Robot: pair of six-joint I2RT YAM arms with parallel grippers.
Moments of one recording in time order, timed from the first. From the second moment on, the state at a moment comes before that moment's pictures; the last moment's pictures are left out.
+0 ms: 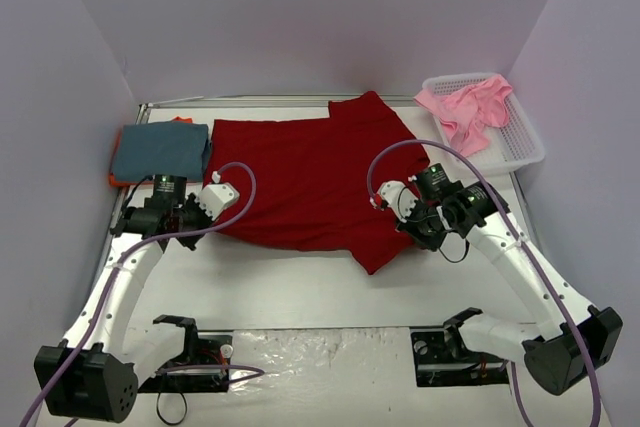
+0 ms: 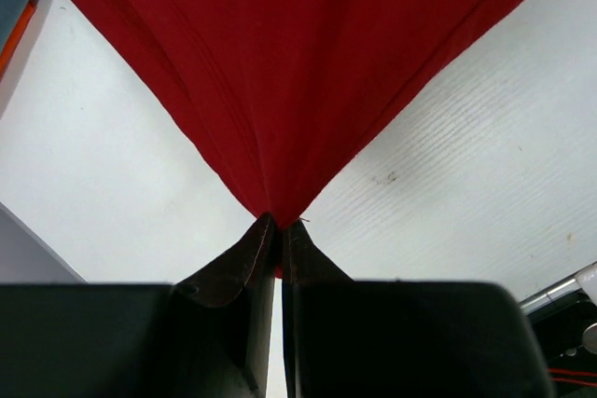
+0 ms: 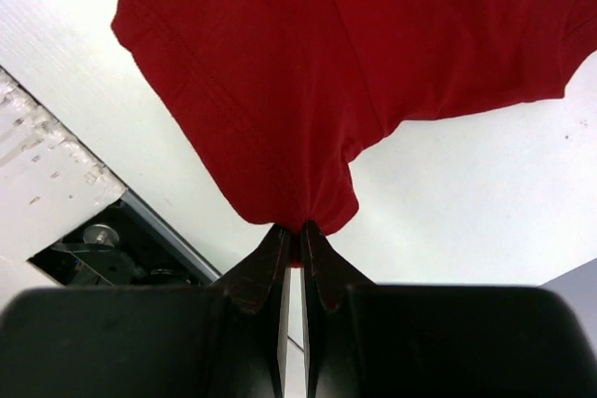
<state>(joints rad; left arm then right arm) -0.10 1.02 0.91 -0.89 0.20 0.65 0.46 1.13 1.09 -1.16 -0.10 -0.54</state>
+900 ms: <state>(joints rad) -0.10 1.20 0.98 -0.76 0.12 0.61 0.38 1.64 1.51 -1.05 -0.03 -0.61</state>
